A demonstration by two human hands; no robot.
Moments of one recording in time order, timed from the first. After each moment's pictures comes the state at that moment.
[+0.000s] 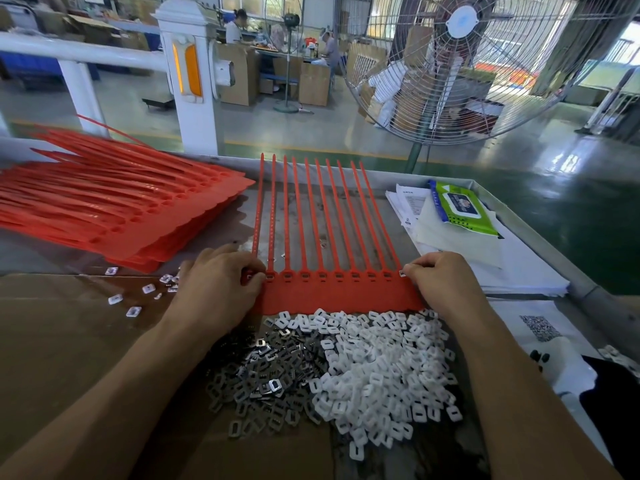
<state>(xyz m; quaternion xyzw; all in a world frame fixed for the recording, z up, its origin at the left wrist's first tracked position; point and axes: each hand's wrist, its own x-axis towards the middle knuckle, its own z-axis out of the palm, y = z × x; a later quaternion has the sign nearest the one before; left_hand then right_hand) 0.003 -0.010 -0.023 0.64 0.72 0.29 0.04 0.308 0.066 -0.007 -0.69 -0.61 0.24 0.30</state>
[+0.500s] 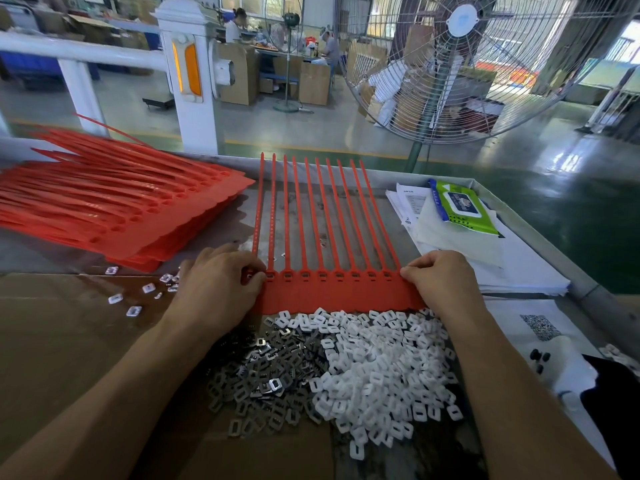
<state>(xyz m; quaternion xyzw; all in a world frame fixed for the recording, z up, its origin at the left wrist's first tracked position) 0.002 -0.010 -0.023 0.64 0.72 0.28 0.04 0.303 0.066 -0.009 -0.71 -0.60 0.20 0.32</state>
